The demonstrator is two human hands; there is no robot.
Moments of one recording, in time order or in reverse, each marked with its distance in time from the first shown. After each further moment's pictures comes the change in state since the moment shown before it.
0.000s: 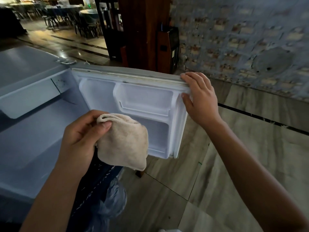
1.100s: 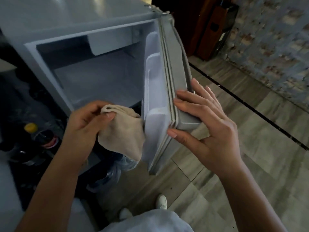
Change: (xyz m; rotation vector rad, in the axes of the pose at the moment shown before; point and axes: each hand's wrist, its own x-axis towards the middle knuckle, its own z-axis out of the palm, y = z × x) left_hand -0.123 -0.031 -0.183 0.005 0.274 -0.165; right_hand -0.095 -0.269 -0.013 0.609 -0.264 -0.315
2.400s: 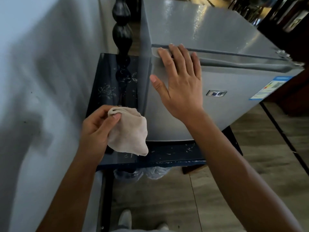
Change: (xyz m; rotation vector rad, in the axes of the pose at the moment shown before) left_hand -0.052 -0.025 -0.122 -0.017 0.671 0.008; right_hand 0.197 -0.041 0.244 -0.289 -0.153 -0.393
